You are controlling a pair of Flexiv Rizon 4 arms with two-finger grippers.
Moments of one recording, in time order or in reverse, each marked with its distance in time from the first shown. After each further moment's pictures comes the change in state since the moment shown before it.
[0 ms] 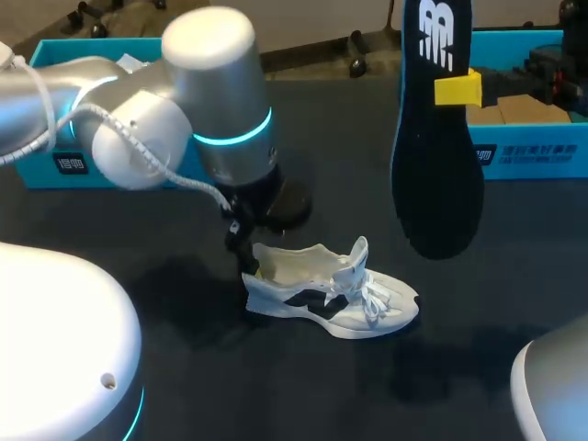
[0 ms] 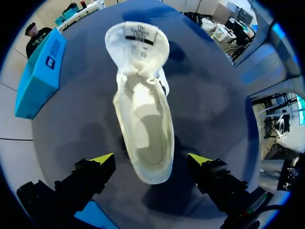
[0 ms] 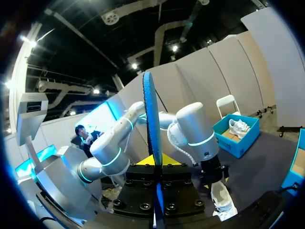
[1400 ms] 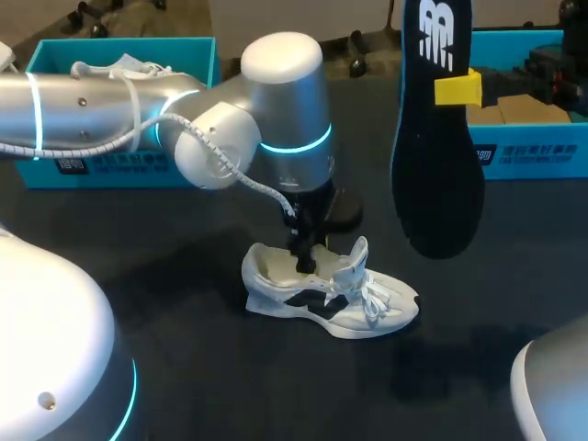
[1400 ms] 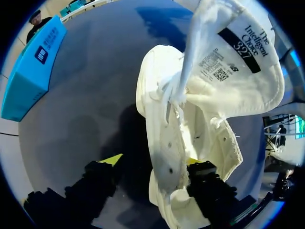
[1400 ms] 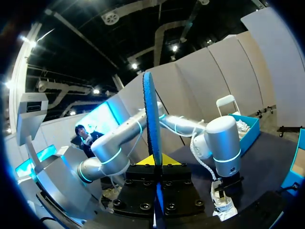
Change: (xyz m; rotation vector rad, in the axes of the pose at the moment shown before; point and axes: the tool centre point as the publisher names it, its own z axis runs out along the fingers) left arm -0.046 -0.054 0.078 0.033 0.073 -0.084; right arm 0.000 0.000 0.000 0.000 0.000 0.000
